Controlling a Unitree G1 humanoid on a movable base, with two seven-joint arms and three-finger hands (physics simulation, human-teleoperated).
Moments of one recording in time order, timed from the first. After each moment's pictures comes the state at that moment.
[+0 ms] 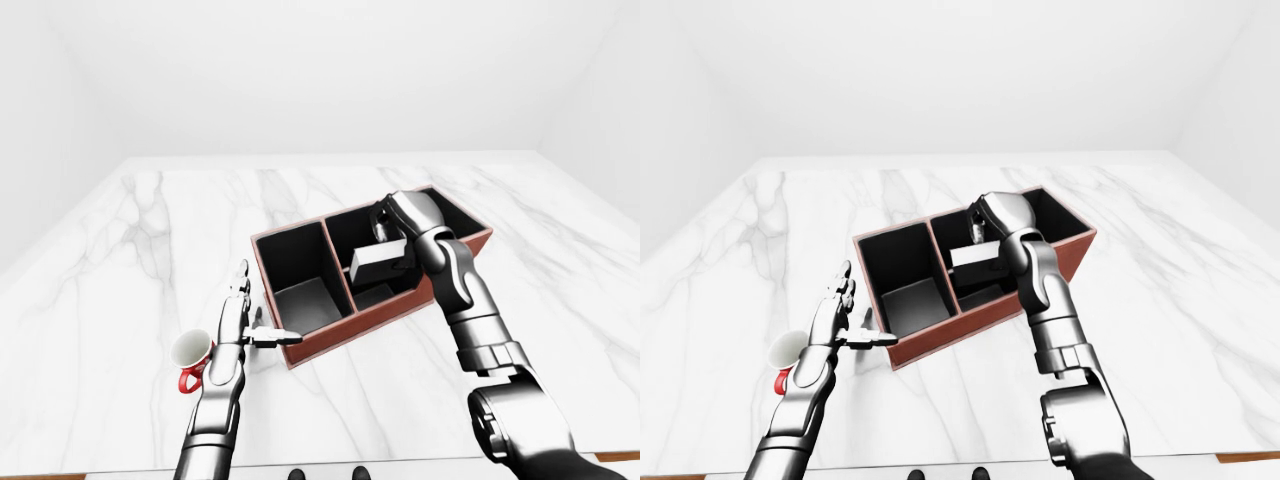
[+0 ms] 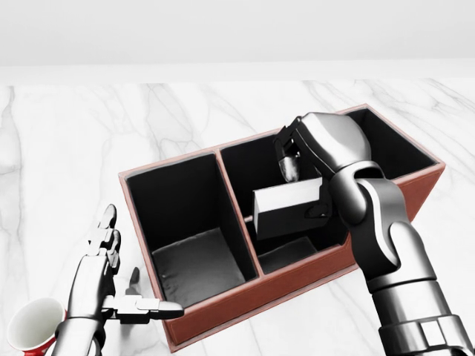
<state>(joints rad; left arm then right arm) -0.09 0.05 0.05 0.25 0.07 -0.05 -0.02 -0.68 -0.22 0.01 0.41 -0.97 -0.09 0.16</state>
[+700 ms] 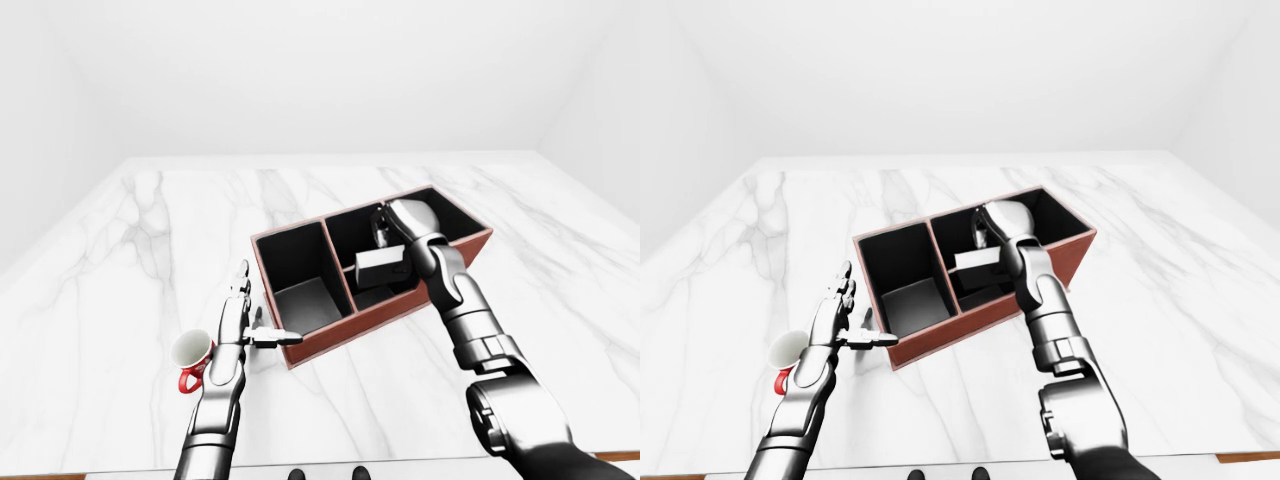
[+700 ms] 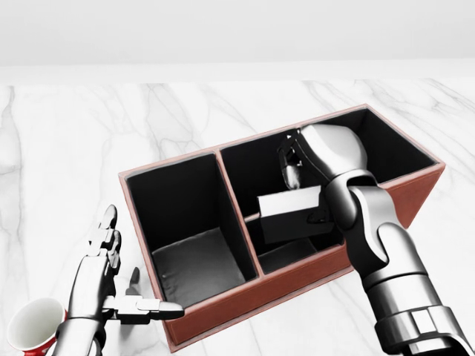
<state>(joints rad) -0.09 0.05 0.05 0.25 0.07 -0.06 -0.02 -0.72 -0.22 0.04 0.60 -1.04 -0.09 0.04</state>
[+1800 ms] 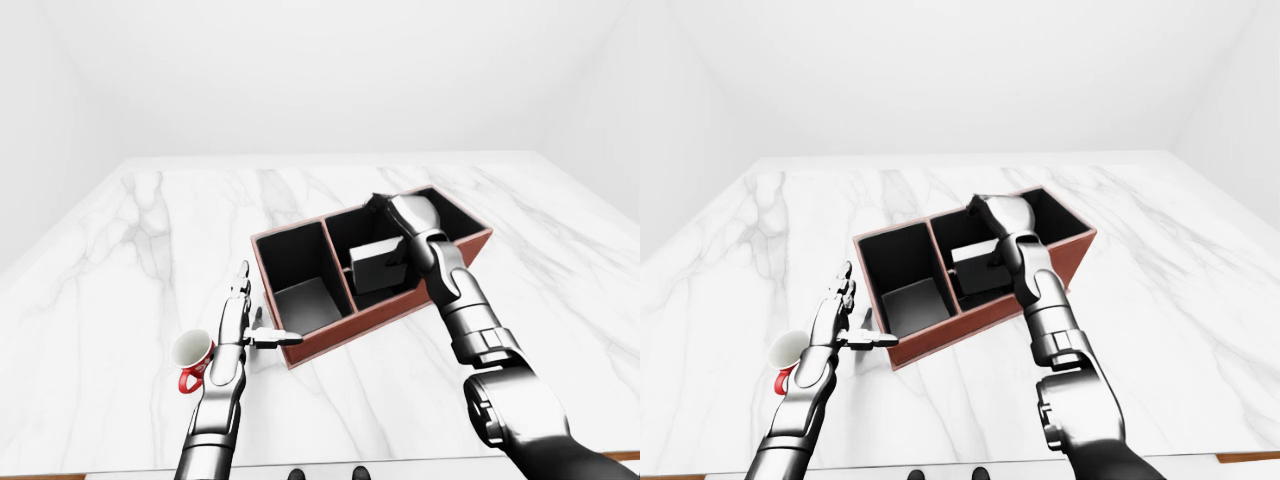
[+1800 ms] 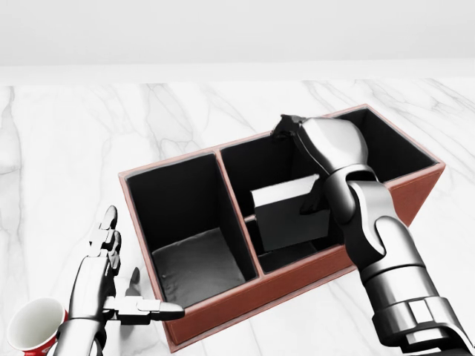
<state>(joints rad) -0.09 0.05 0.05 0.26 0.08 -0.06 -0.01 -0.77 -0.22 0.02 0.66 -1.06 -0.09 -0.01</state>
